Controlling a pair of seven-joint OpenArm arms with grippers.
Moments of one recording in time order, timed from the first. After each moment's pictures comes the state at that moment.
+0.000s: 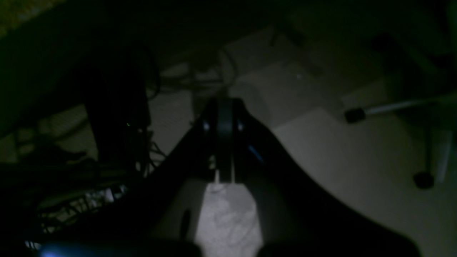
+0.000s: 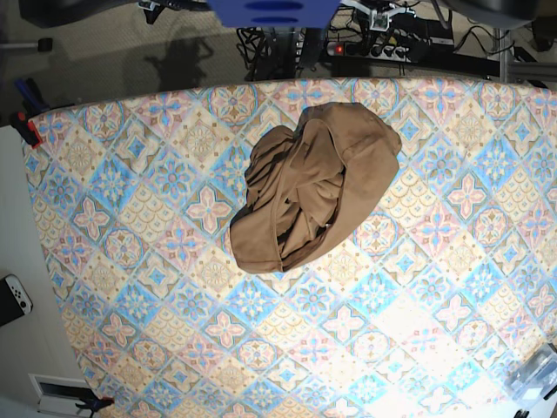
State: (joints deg) left arm 29.6 -4.3 4.1 25.1 -3.9 -0.7 -56.9; right arm -21.9 5.1 20.7 0.1 3.1 4.1 70.4
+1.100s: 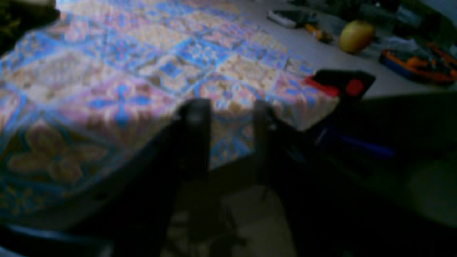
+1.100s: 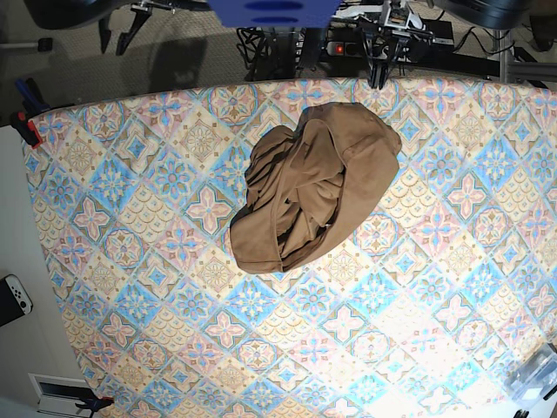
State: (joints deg) left arm 54.8 -4.3 4.6 93.1 -3.5 -0.7 -53.7; right arm -48.9 -0.9 21.6 66.7 3.1 4.6 69.6
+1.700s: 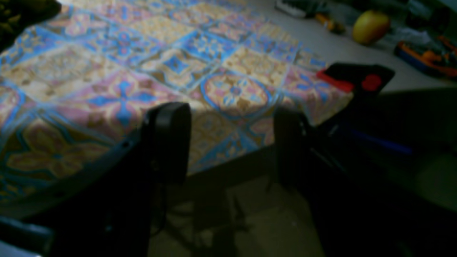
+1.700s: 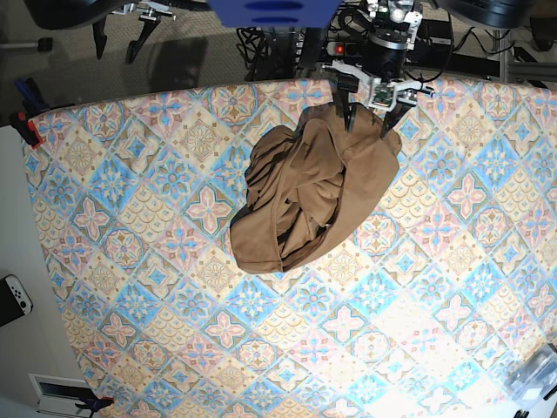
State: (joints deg) left arm 46.4 -4.5 6.2 114.7 6.7 -0.6 4.0; right arm -48.9 -0.9 21.6 69.2 2.8 4.8 60.9
